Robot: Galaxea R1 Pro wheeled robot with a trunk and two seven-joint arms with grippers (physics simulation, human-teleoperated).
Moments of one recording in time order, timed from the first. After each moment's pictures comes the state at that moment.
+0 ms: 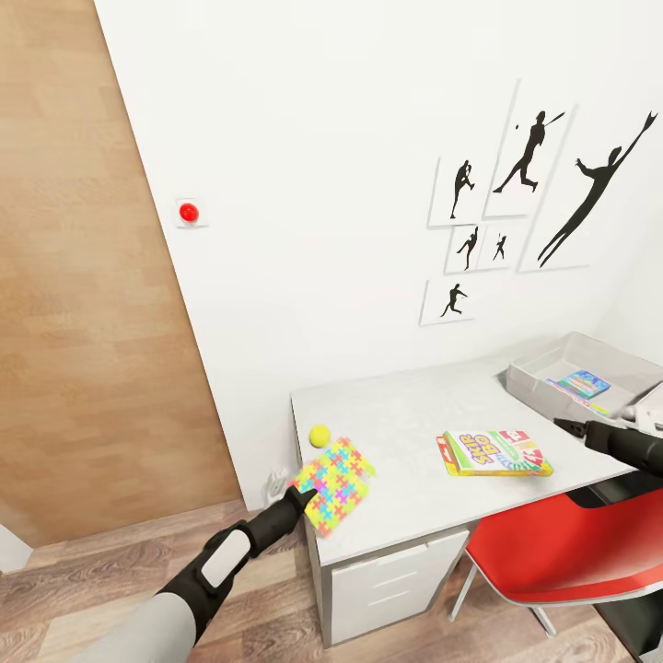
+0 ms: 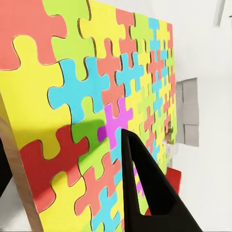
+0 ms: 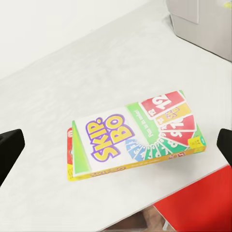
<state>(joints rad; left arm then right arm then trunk) -0.63 -0.08 -0.19 -0.42 1.01 0.30 -0.51 -0.64 -0.29 -0.71 -1.33 0.33 0.89 0.85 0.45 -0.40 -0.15</state>
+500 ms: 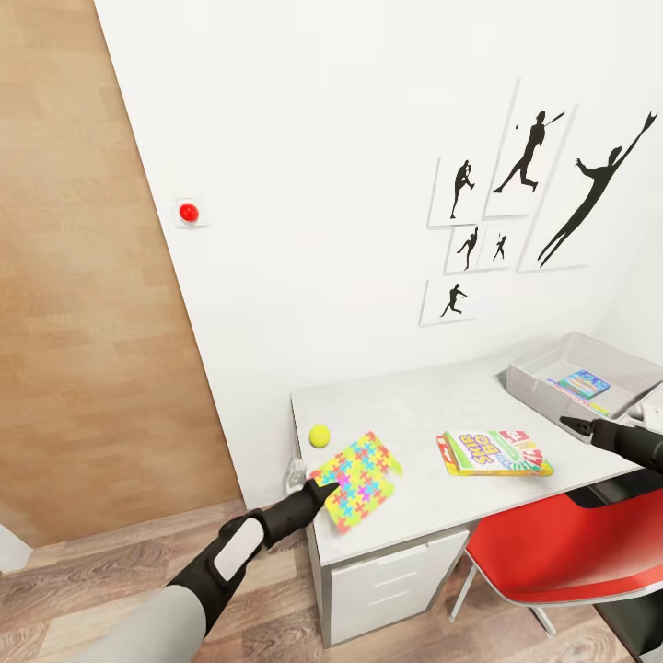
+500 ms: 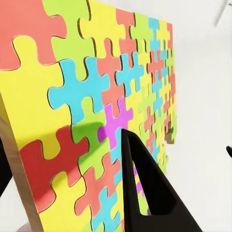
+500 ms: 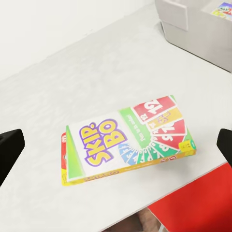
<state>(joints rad) -0.64 -0.11 -0.27 -0.50 0.99 0.38 -0.55 -0.65 -0.30 -0.72 -1.34 0.33 0.89 0.84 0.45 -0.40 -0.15</state>
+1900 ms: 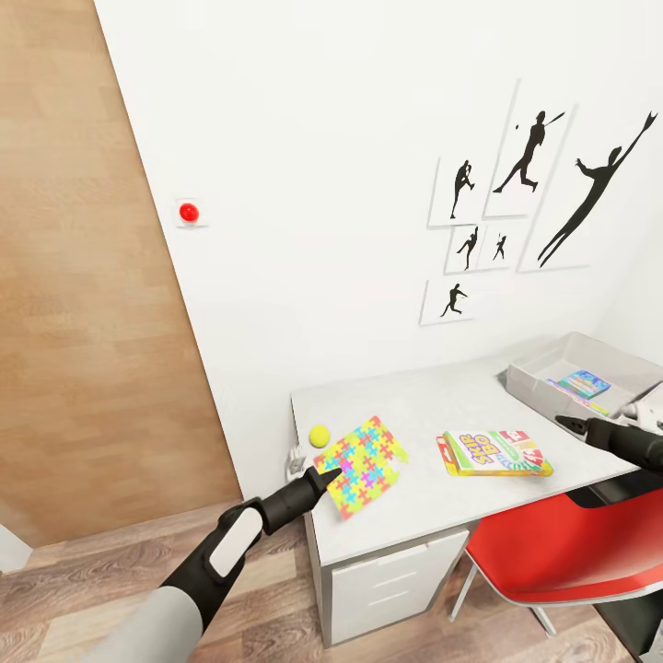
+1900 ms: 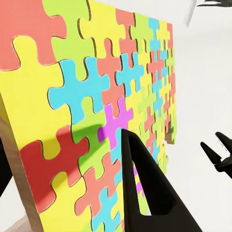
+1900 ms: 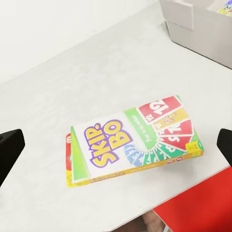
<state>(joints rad) -0.61 -0.10 -0.26 -0.65 0.99 0.42 -0.55 -0.65 -0.28 -0.72 -1.34 0.33 0.89 0.83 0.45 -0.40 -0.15</state>
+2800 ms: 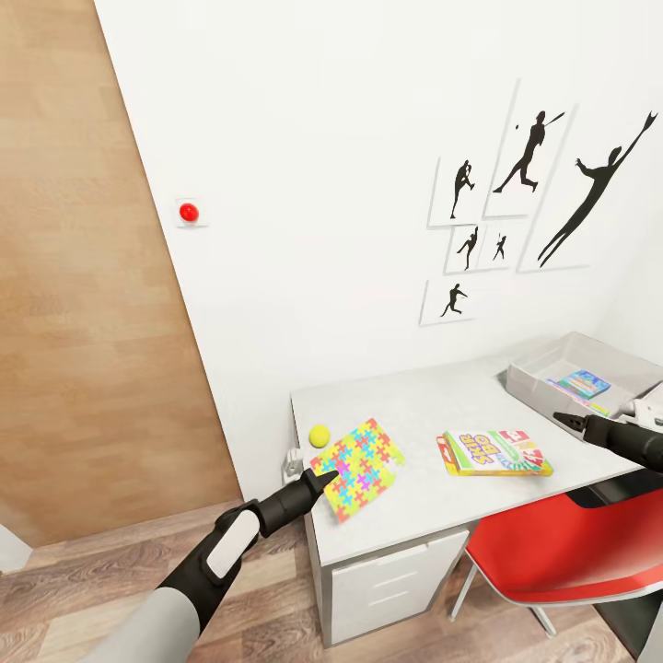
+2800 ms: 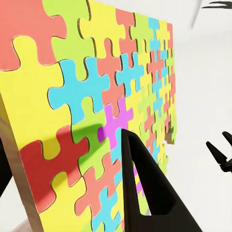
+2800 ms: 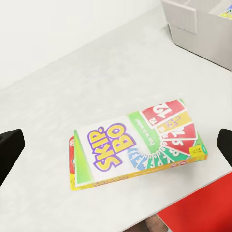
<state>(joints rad) -0.61 -0.09 -0.26 -0.63 0.99 0.42 -0.56 -0.67 -0.28 -0.73 -1.34 0.33 0.89 0.83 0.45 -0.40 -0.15</state>
